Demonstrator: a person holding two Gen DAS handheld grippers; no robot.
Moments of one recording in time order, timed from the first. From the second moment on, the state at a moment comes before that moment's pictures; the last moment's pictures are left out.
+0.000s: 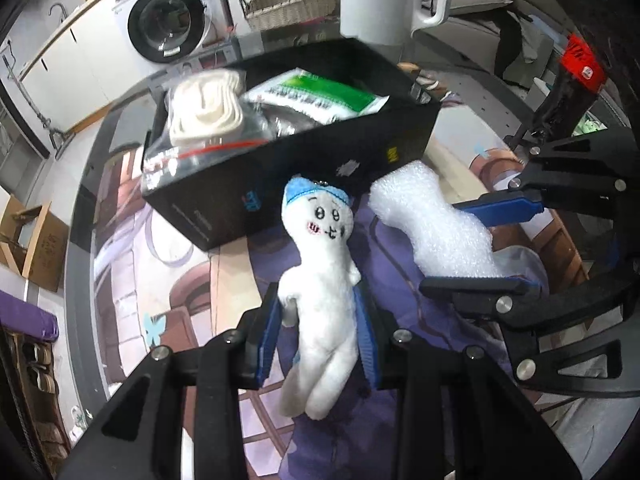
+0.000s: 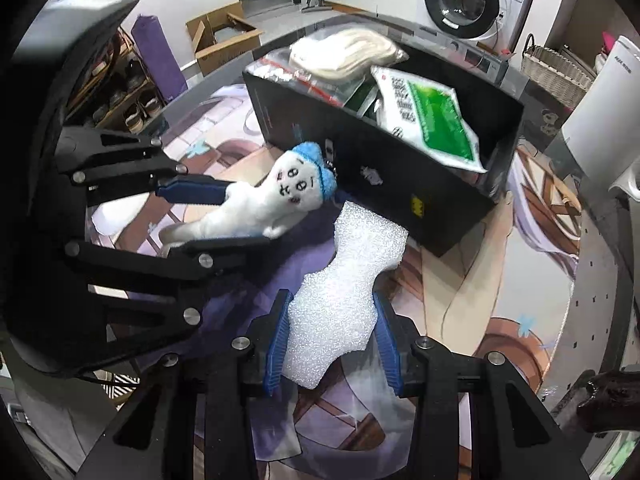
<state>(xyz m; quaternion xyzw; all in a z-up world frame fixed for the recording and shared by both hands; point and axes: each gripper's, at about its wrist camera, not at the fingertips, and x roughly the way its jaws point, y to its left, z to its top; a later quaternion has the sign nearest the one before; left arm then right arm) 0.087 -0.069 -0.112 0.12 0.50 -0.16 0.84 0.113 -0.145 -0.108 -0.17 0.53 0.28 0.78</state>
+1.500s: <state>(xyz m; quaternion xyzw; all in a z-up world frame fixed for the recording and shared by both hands) 0.015 -0.004 0.032 0.02 0.12 -0.10 0.99 0.045 -0.189 0.056 -0.04 0.15 0.27 0.95</state>
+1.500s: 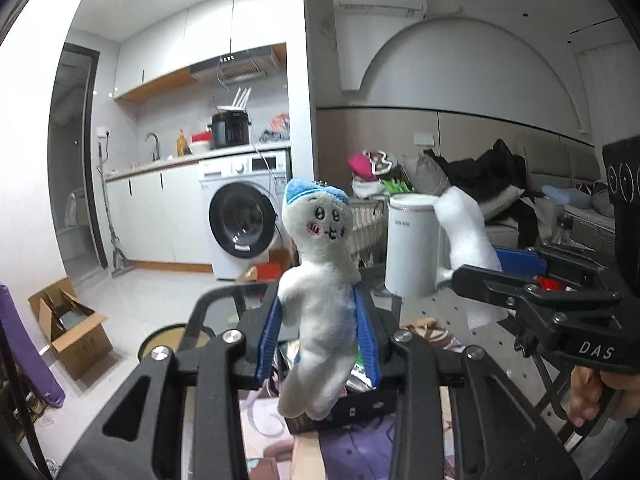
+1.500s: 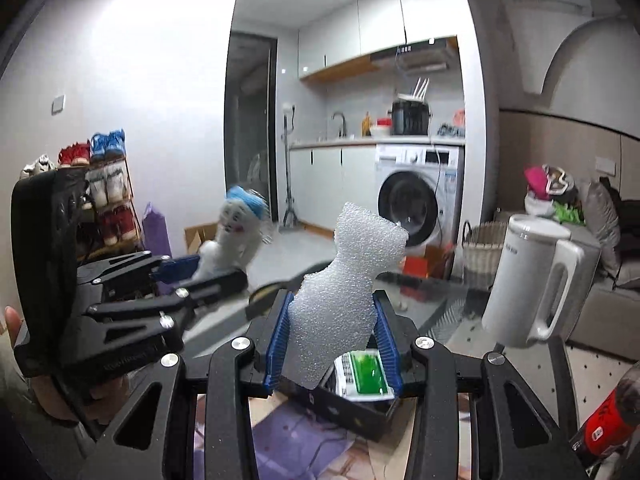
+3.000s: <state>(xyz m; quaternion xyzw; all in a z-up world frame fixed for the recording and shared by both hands) 0.115 -0.007 0.031 -0.02 0.15 -0.04 0.99 0.130 -0.176 0.067 0.00 0.15 0.22 0.96</state>
